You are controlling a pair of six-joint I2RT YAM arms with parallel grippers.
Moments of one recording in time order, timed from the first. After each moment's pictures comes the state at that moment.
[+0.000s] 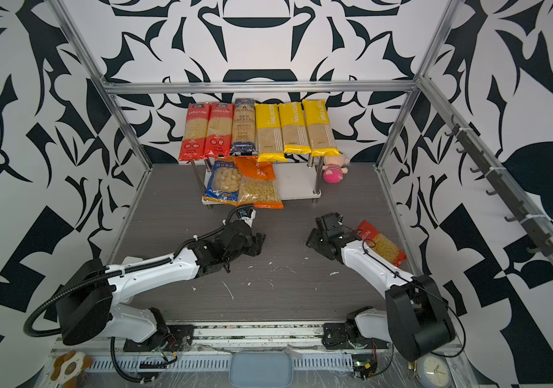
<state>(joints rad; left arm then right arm) -0.98 1.44 0.86 -0.09 -0.29 -0.50 0.26 1.25 0.70 -0.46 0.05 0.80</state>
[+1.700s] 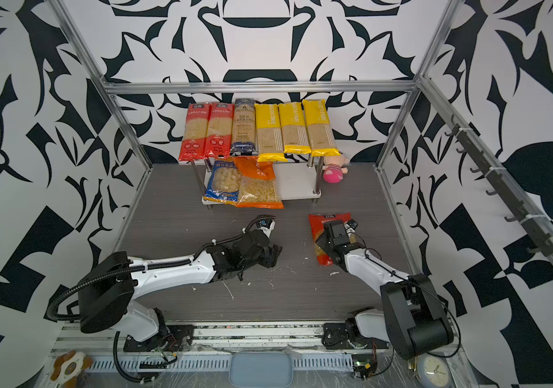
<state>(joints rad) -1.08 1.56 0.93 -0.06 -0.25 -0.51 0.33 1.30 0.53 -0.16 0.17 1.03</state>
